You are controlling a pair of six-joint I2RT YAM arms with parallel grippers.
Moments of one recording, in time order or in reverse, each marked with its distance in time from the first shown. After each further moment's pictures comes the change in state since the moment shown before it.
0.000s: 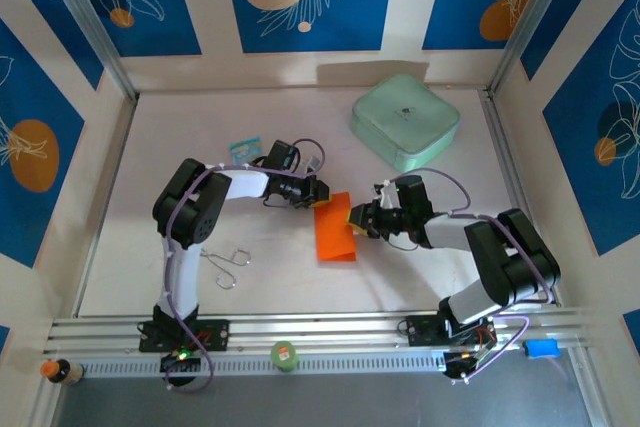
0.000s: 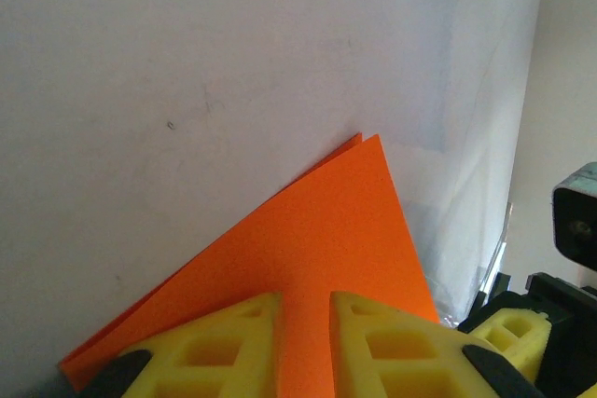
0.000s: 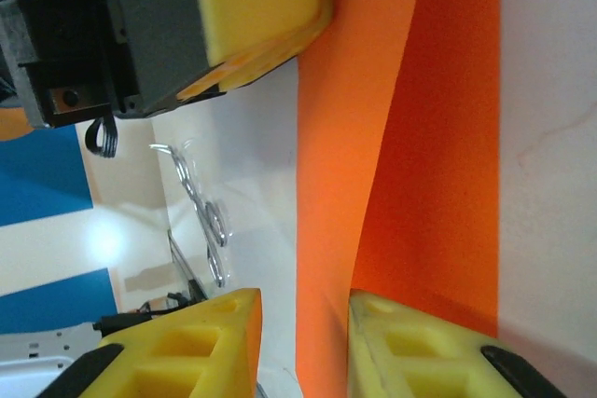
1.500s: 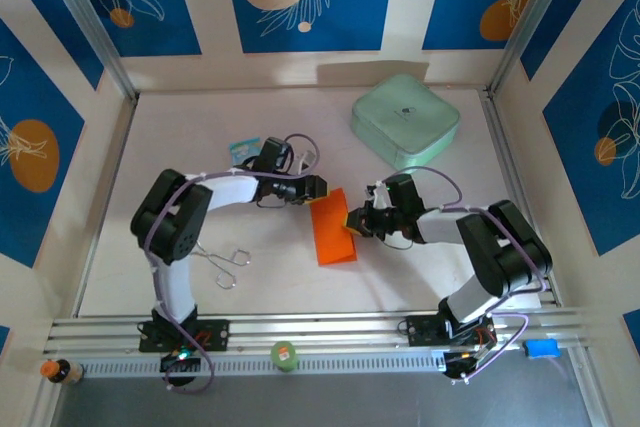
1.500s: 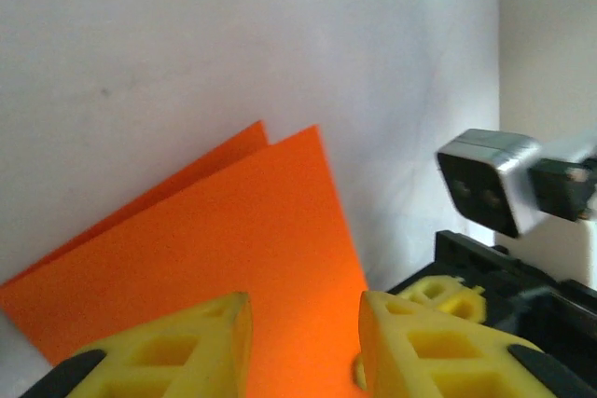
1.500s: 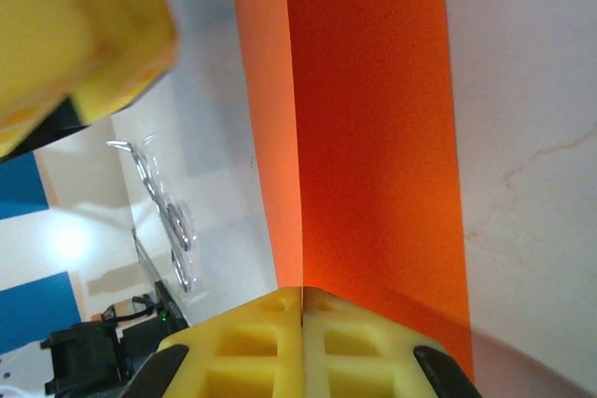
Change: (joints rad) left arm -0.012 -0.217 -0.124 0.028 -0.089 0.037; right arm 0.061 0.036 0.051 -0.091 0.097 -0.036
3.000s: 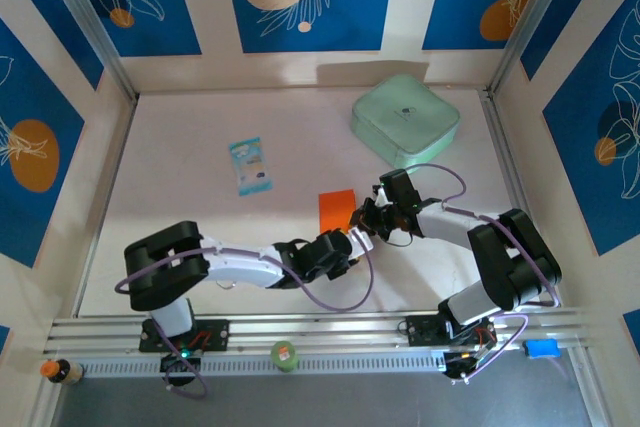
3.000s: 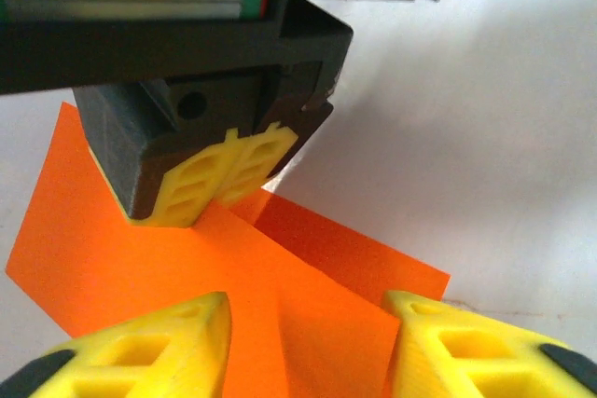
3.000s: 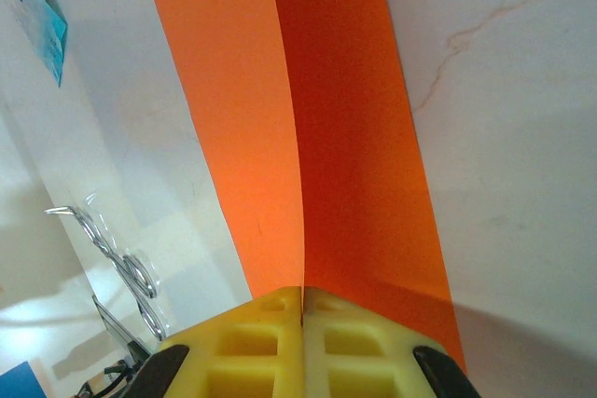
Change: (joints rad) left arm -0.692 -0.184 -0.273 0.164 -1.040 0.755; right arm 0.027 -0.061 0.099 -0.303 0.174 0.087
